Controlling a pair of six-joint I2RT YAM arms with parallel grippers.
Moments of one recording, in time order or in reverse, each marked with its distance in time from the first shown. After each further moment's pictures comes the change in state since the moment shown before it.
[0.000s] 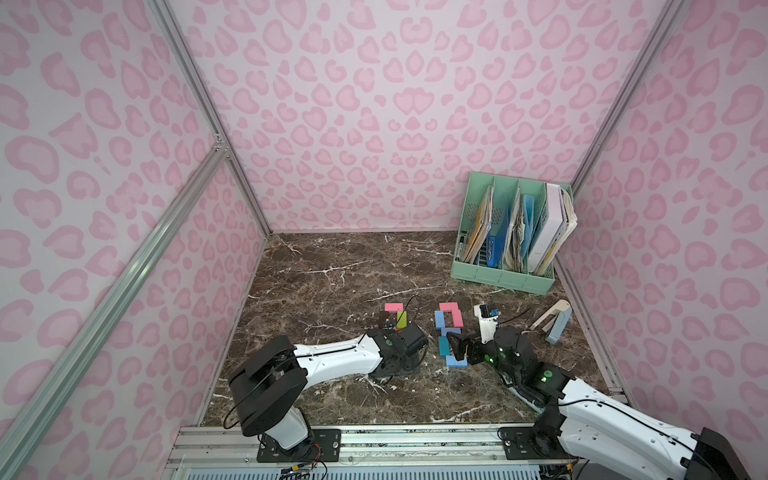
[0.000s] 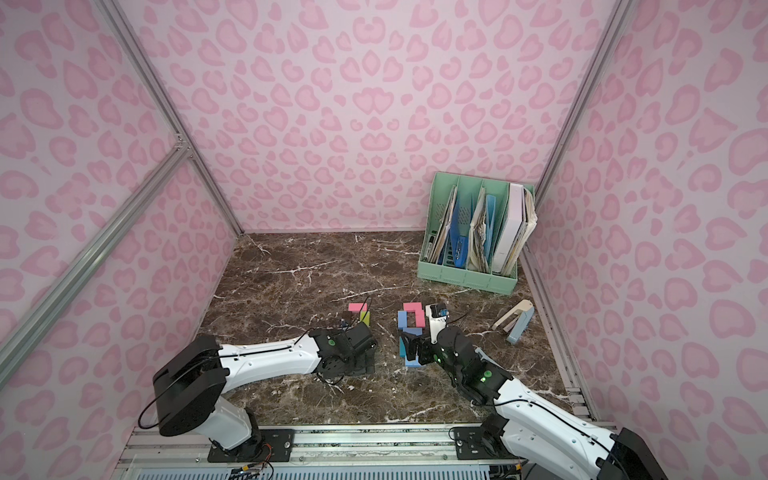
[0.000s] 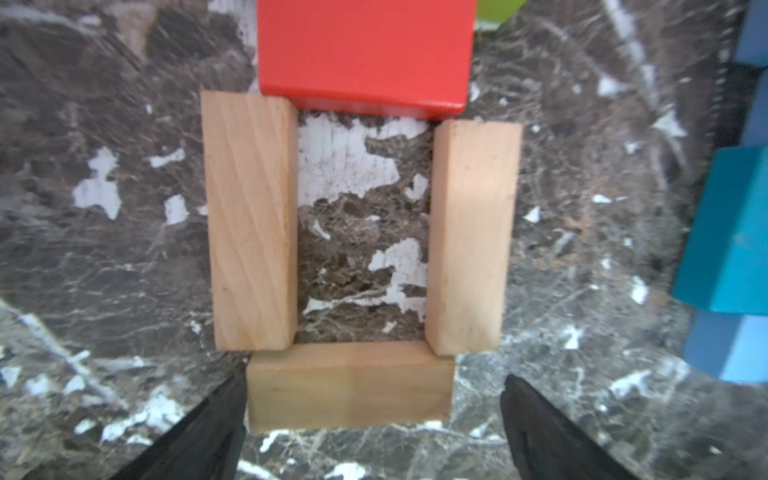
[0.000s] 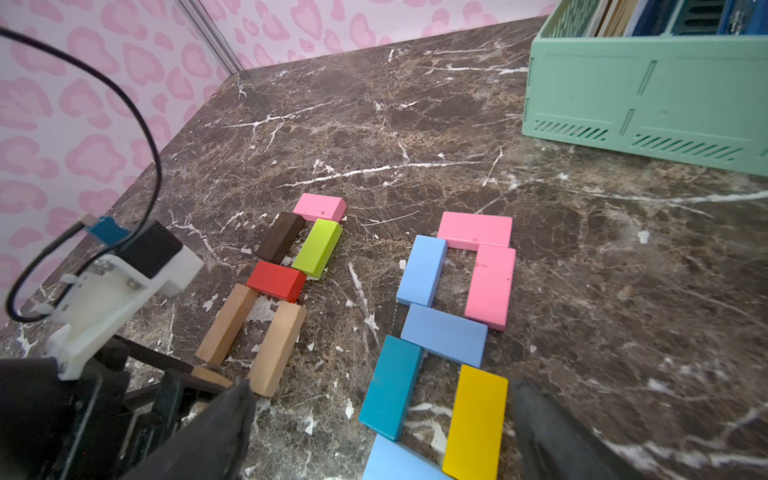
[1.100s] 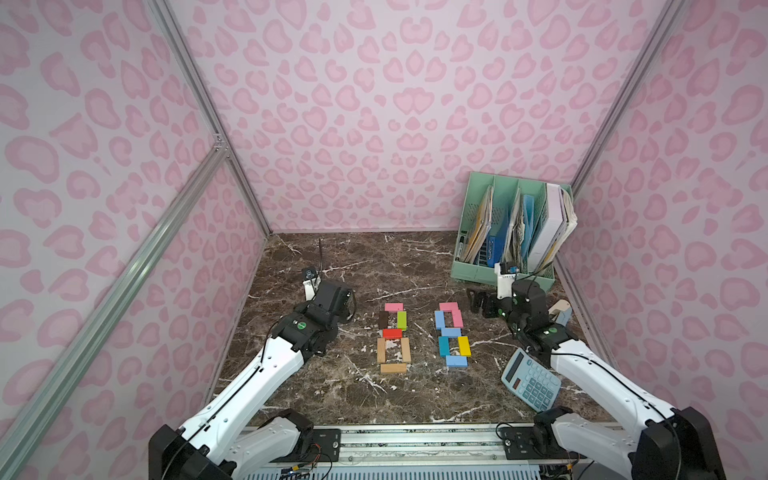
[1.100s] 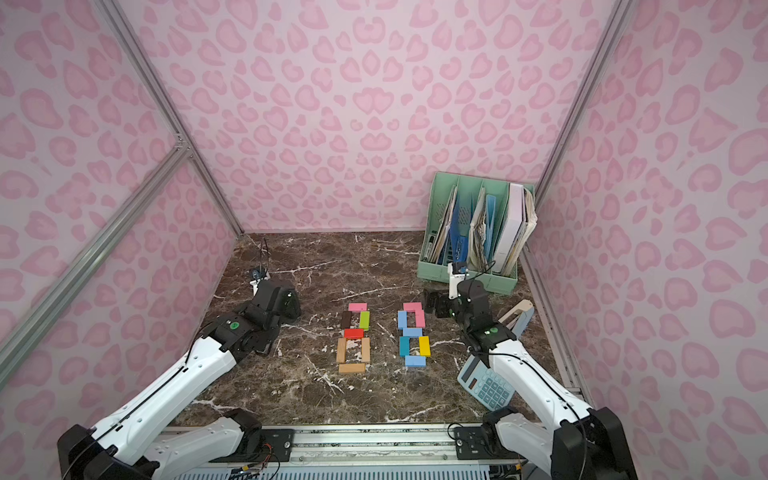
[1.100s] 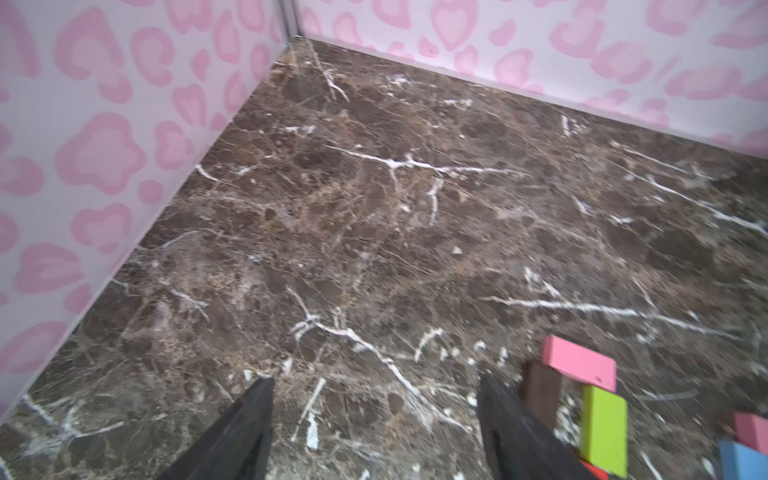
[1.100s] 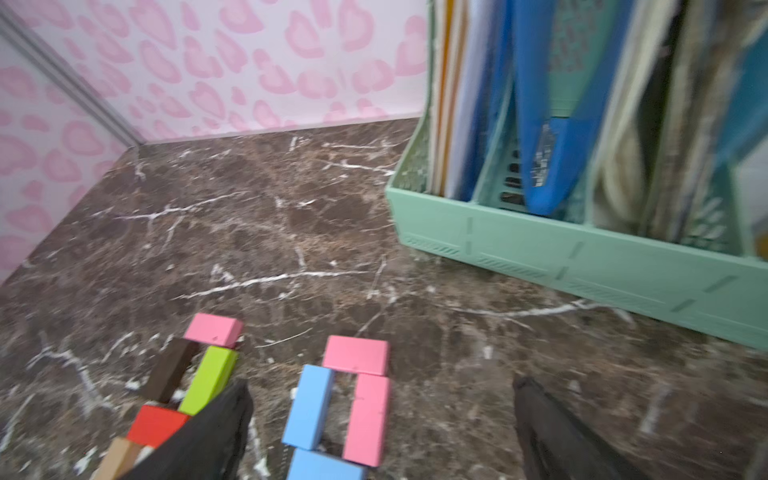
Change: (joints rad) left arm 0.540 -0.491 0.005 -0.036 -0.457 0.443; right arm -0.462 0.235 0.247 0.017 -0.125 -0.189
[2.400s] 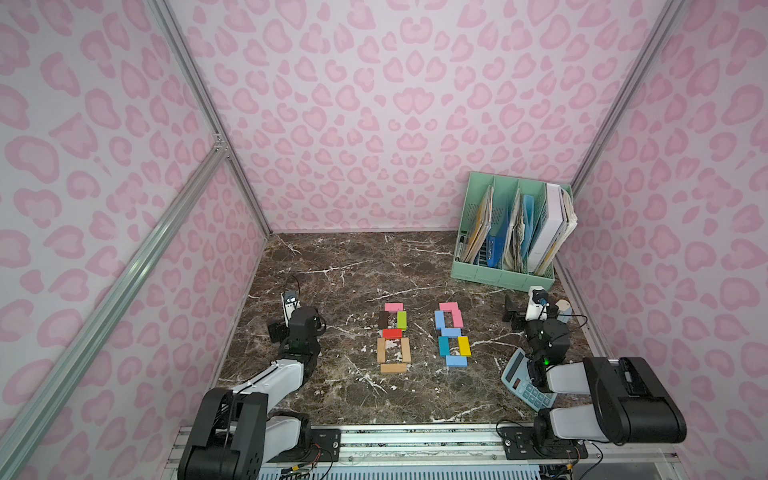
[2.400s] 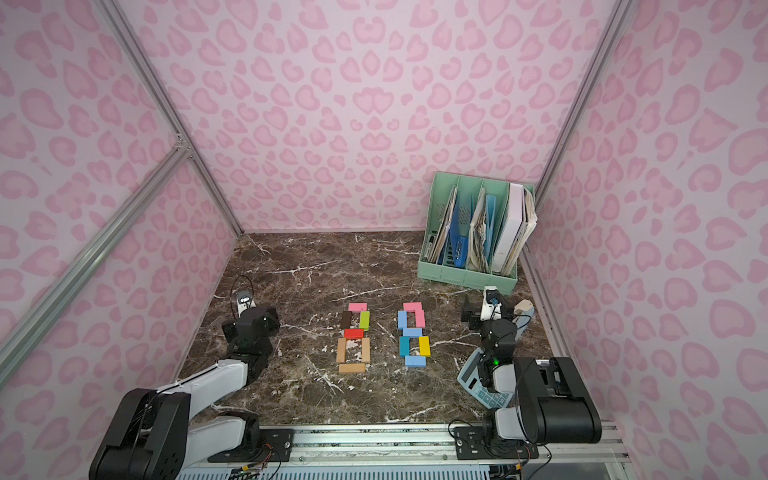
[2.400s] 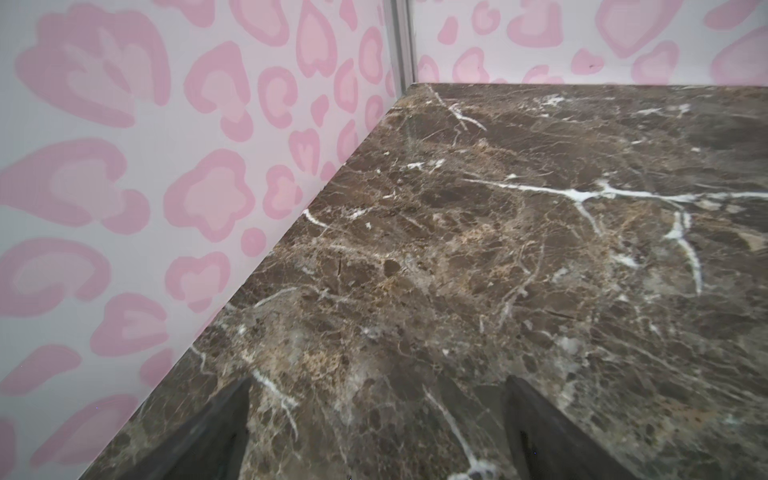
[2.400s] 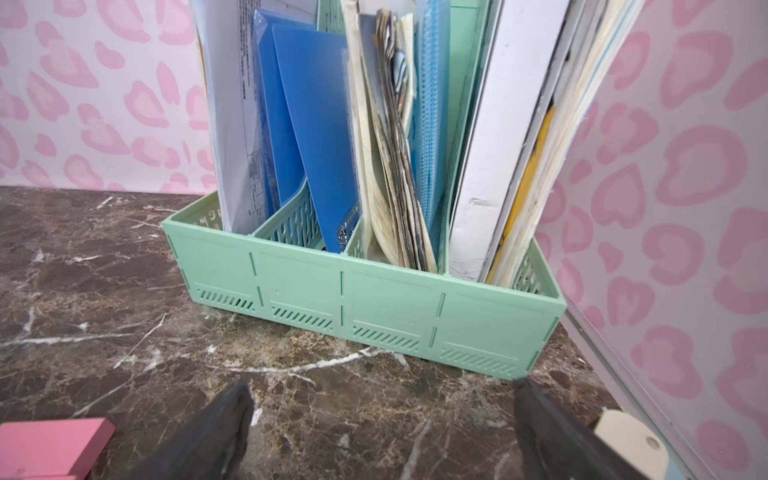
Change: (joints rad) left arm 0.365 0.166 -0.606 1.167 0.021 0.542; right arm -0.292 0.420 -0.499 1.263 -0.001 -0.337
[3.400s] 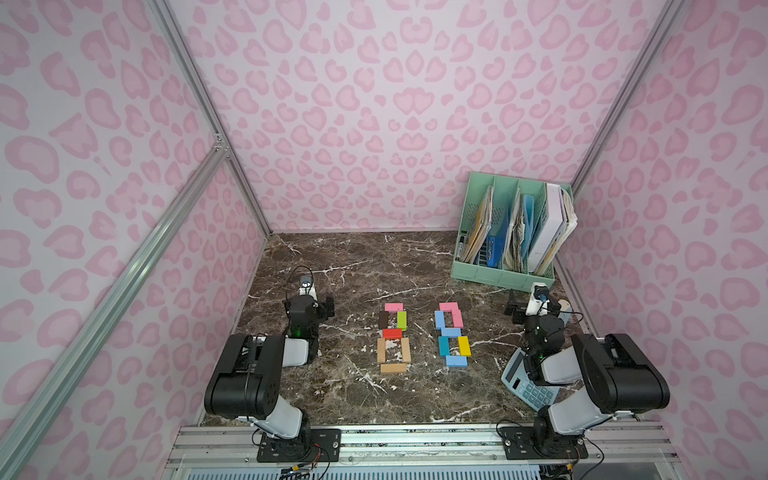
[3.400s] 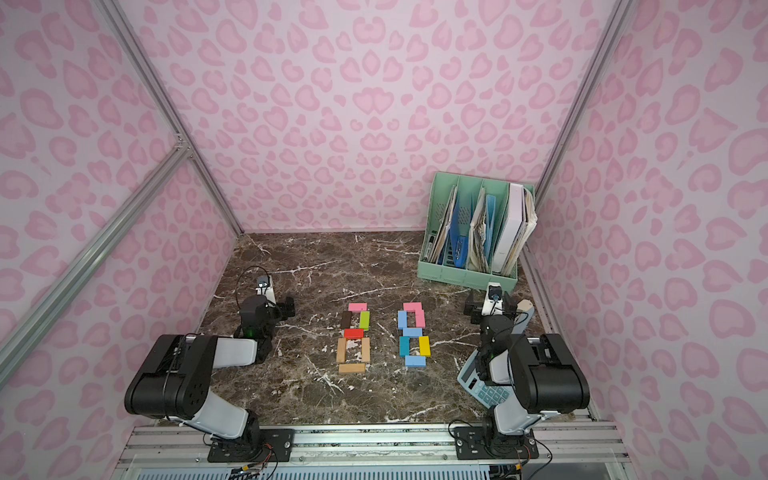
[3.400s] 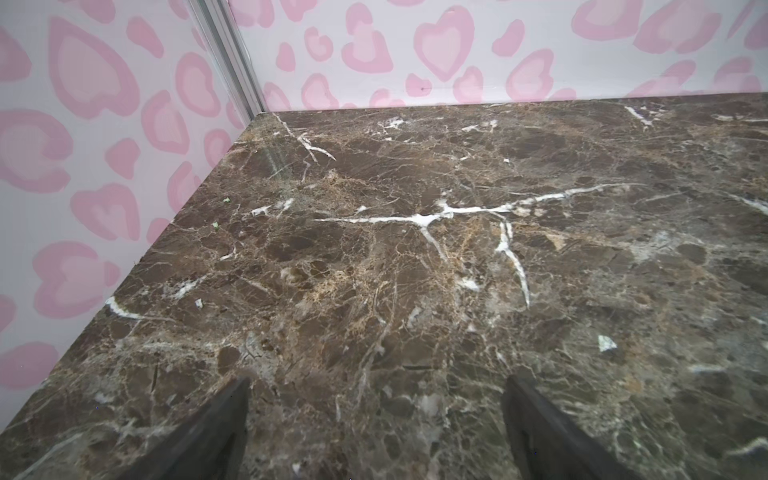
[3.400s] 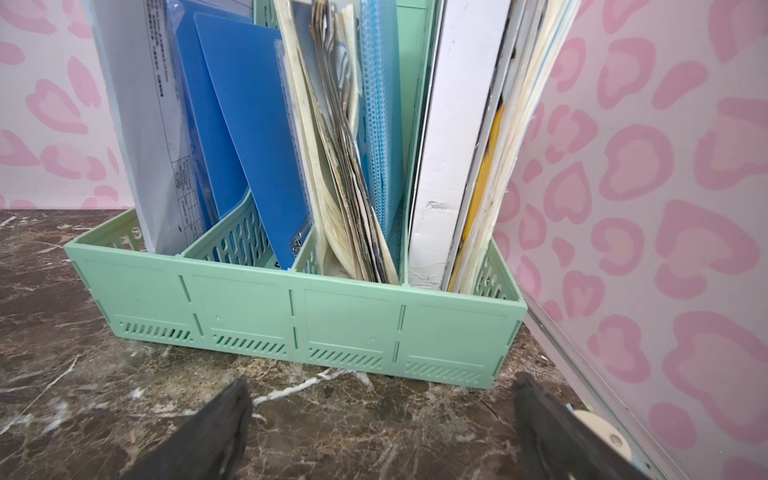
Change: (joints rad) left arm 0.055 0.333 0.112 0.276 0.387 0.106; right arm 0.010 0.080 0.072 0.045 0.153 0.015
